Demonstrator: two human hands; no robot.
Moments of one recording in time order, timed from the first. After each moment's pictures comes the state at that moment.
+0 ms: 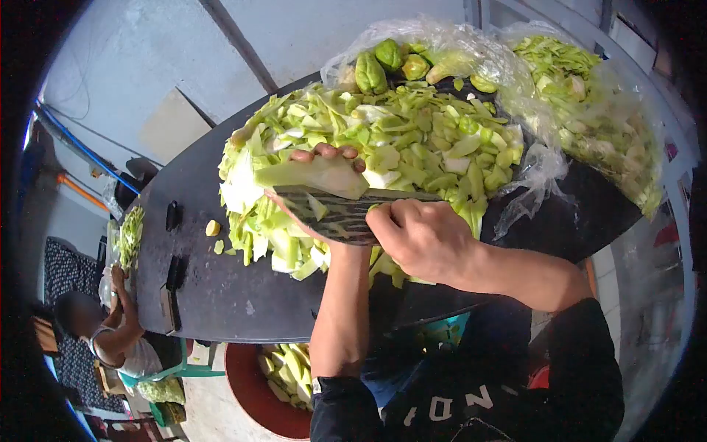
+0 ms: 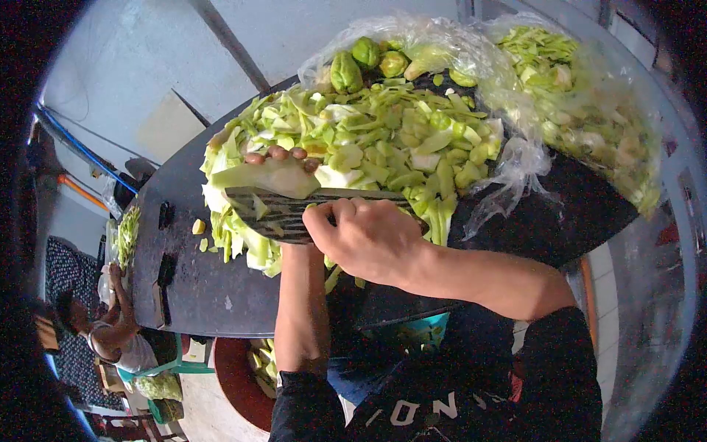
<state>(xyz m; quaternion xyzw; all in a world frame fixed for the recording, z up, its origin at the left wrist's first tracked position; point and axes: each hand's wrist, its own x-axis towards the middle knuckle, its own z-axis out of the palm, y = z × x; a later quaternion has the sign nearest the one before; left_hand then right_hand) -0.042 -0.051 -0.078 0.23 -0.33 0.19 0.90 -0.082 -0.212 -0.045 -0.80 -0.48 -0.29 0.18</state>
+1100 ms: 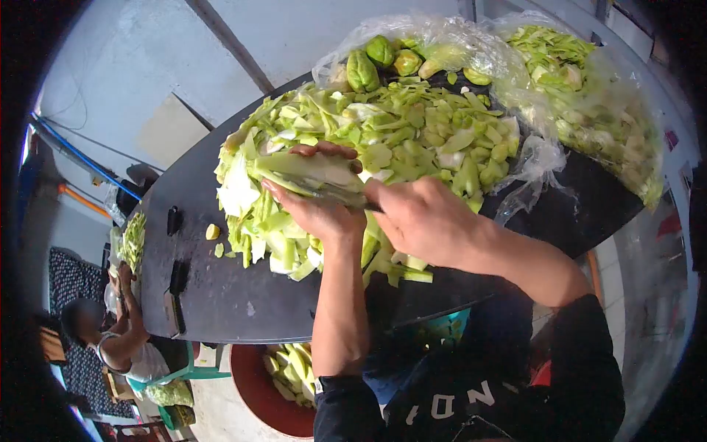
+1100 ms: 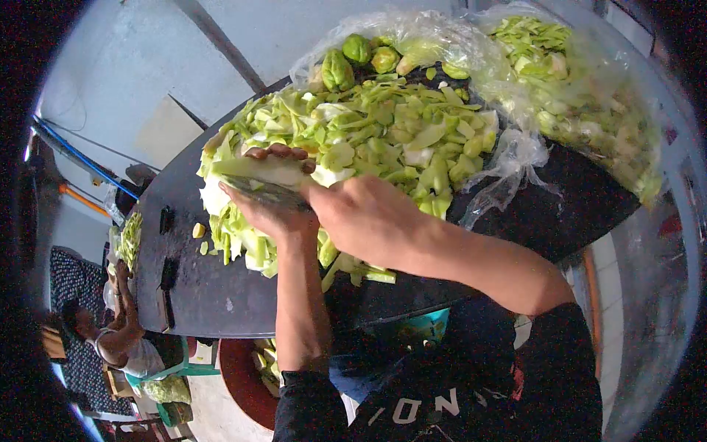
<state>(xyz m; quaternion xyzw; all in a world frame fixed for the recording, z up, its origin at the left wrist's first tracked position) -0.052 -0.069 -0.054 0.33 -0.09 0.27 0.90 -0.063 -0.220 -0.038 -0.78 -0.46 -0.16 0.39</state>
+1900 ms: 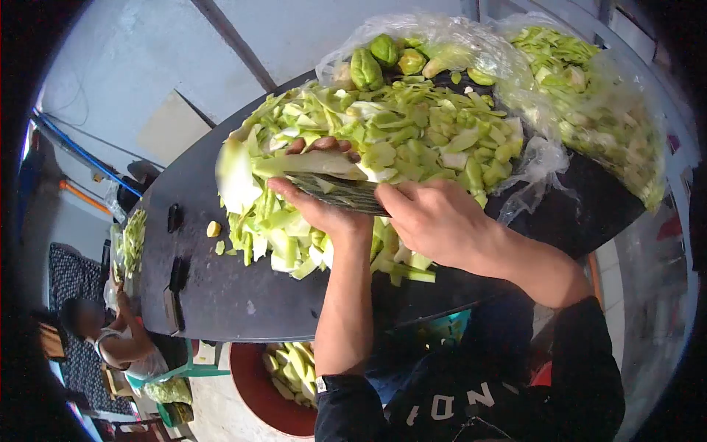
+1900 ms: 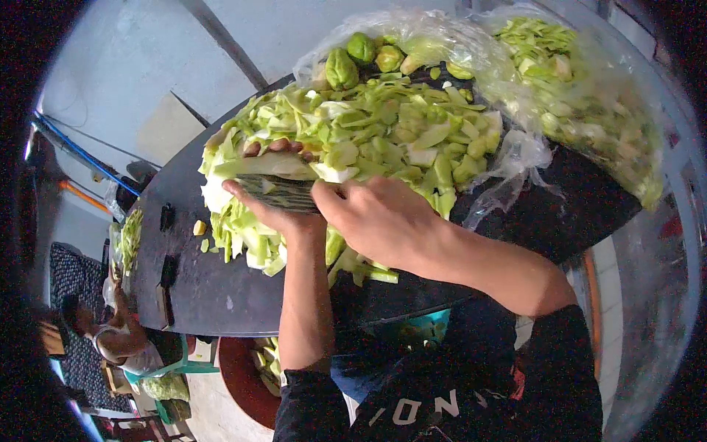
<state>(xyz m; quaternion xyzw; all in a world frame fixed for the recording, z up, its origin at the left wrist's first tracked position) -0.048 -0.078 -0.060 0.33 -0.08 0.33 0.88 -0.063 -0.229 -0.042 -0.80 -0.48 -0.25 0.27</state>
